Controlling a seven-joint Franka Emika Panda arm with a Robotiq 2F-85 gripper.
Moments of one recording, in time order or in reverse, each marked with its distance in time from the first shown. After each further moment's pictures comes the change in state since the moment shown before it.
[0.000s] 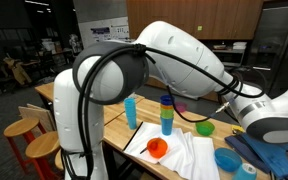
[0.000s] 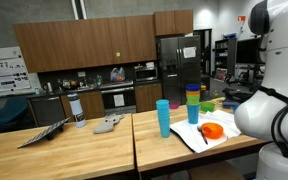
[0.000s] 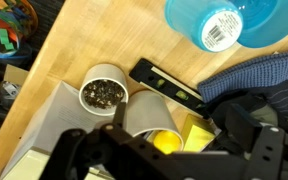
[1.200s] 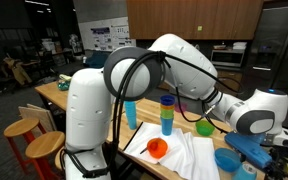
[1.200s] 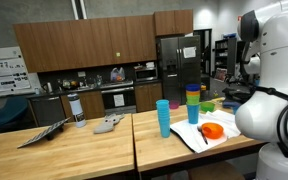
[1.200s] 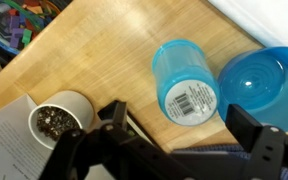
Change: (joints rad) arm 0.111 0.114 0.026 0.023 -0.256 -0.098 0.028
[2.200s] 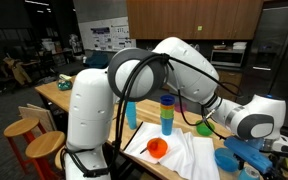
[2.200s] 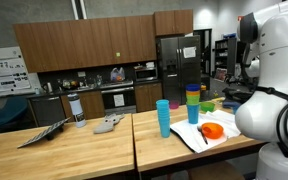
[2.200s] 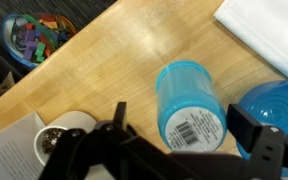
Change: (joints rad) arm -0.006 0.027 -0.005 -0.008 -0.067 -0.039 0.000
